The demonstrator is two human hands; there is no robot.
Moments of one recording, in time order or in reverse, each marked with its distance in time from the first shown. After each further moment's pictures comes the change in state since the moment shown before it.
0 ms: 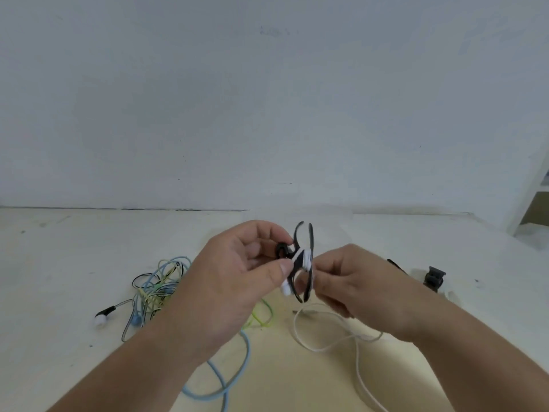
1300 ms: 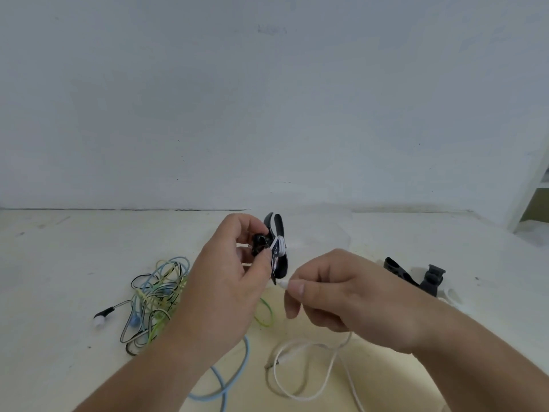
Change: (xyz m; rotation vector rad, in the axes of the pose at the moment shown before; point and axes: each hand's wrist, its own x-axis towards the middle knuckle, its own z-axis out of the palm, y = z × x) left_hand 0.001 -0.013 0.003 0.334 0.235 0.091; right_hand -0.007 -0.007 0.004 0.112 -0.184 -0.064
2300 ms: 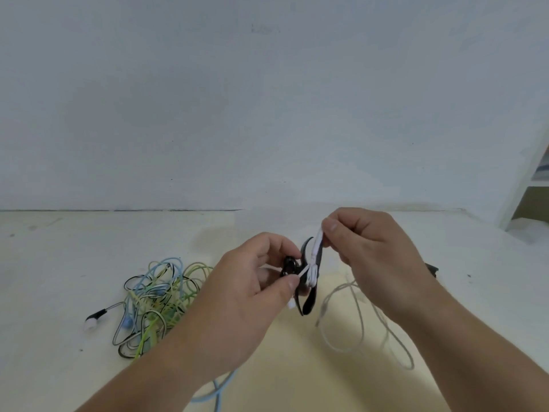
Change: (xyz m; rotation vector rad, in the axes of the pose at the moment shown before) left_hand -0.009 0.008 0.007 -0.178 -0.329 -0.070; right_hand 0.005 0.007 -0.016 -0.106 0.678 -0.125
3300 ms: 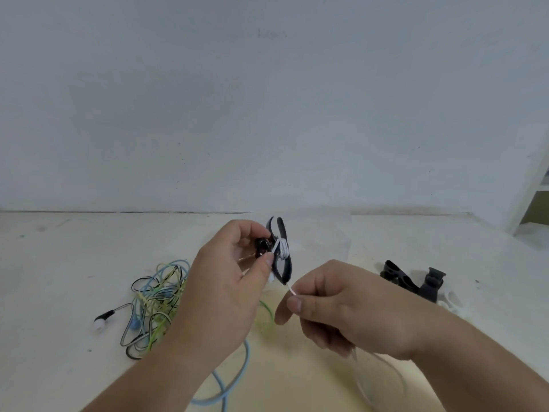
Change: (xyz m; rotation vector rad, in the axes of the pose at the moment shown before) left_hand 0.005 -0.004 -0.009 0.133 0.340 0.104; right_hand -0.014 -0.009 0.011 0.048 -0.745 0.202
